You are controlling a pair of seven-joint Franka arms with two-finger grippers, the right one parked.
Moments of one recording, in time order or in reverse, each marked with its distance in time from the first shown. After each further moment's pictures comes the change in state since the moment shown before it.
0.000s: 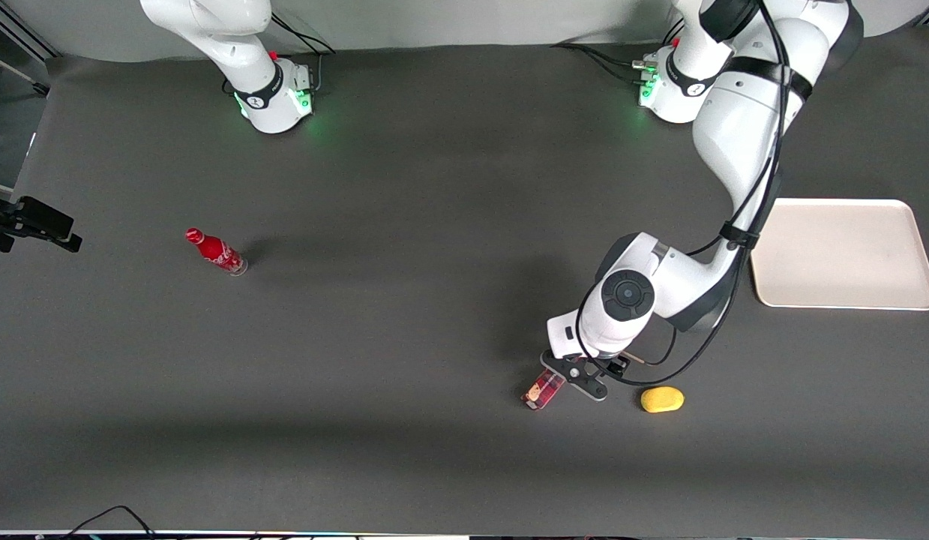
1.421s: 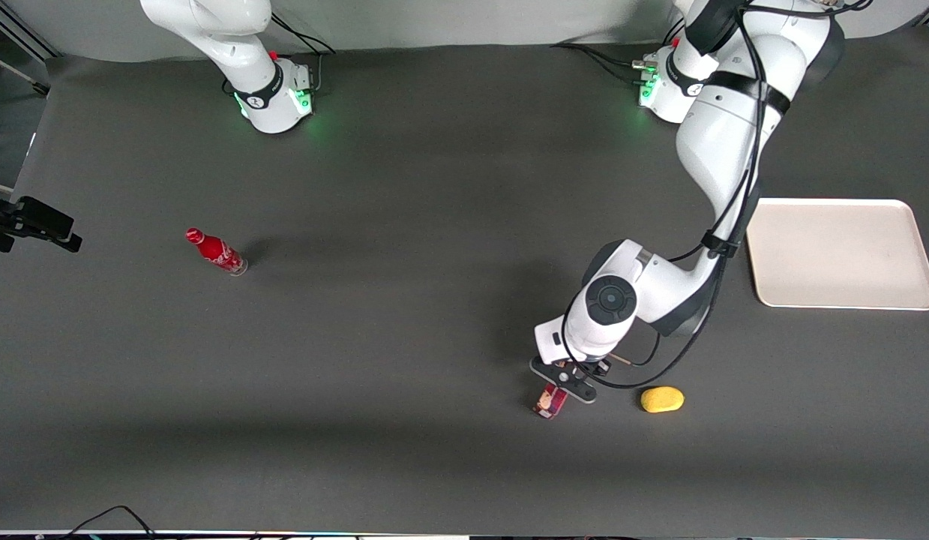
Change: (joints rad) arm -0.053 0.036 0.045 0.053 -0.033 -0.001 -0.091
